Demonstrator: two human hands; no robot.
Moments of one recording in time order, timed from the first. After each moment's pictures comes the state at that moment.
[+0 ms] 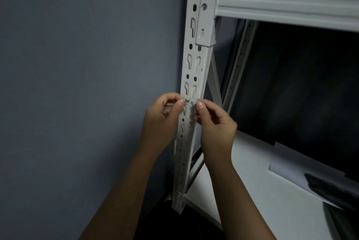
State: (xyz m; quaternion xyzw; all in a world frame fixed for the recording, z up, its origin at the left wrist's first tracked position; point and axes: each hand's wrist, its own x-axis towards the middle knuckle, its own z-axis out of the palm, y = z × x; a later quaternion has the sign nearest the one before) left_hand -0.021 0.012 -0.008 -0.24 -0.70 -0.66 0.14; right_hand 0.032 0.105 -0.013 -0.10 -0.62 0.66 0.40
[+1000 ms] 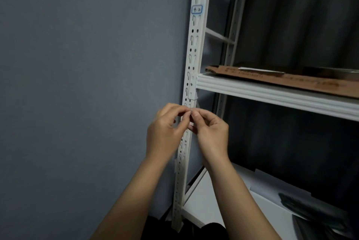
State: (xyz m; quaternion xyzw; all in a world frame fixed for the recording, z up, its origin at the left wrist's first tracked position) left_hand 0.161 -0.068 0.118 -0.34 -0.68 -0.54 0.36; right_hand 0.201 0.022 0.125 -0.02 -0.60 0.71 0.37
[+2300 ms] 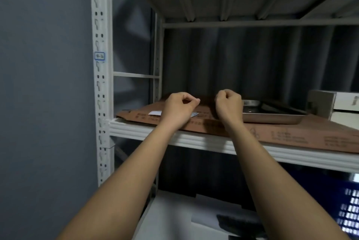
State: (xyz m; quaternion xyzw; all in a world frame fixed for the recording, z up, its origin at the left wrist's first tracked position) left_hand 0.177 0.170 0.288 -0.42 -0.67 -0.60 0.08; right_hand 0.253 0.285 0.294 -0.23 -0.70 0.37 0.56
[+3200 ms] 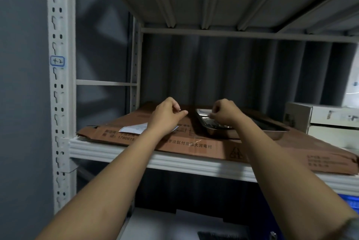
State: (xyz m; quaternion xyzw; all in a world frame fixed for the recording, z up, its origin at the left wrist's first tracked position) left_hand 0.136 0.239 0.300 -0.45 -0.73 -0.51 0.11; right_hand 0.258 0.392 0.333 -0.32 -0.90 0.12 0.28
